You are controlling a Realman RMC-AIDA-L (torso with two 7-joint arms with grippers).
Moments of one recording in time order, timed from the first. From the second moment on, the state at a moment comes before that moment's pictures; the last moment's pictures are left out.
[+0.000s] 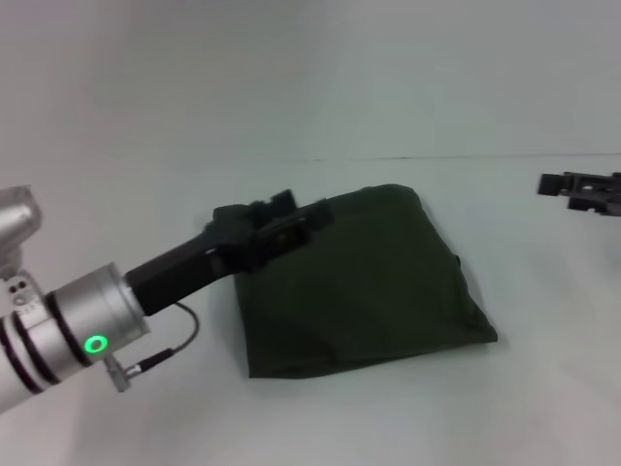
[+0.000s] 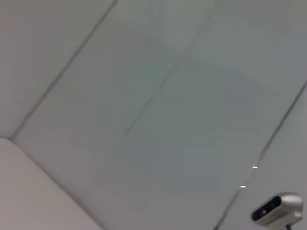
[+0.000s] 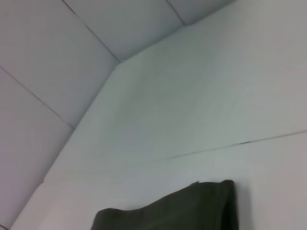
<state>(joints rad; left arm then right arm) -0.55 -2.17 0.82 0.41 1.45 1.47 -1.46 0.61 1.89 -0.56 -0.67 -2.09 -1.37 2.19</state>
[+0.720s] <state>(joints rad) -0.53 -2.16 0.75 0.47 1.47 1.09 -1.55 0.70 1.91 -0.68 -0.57 -2.11 -1.21 2.20</state>
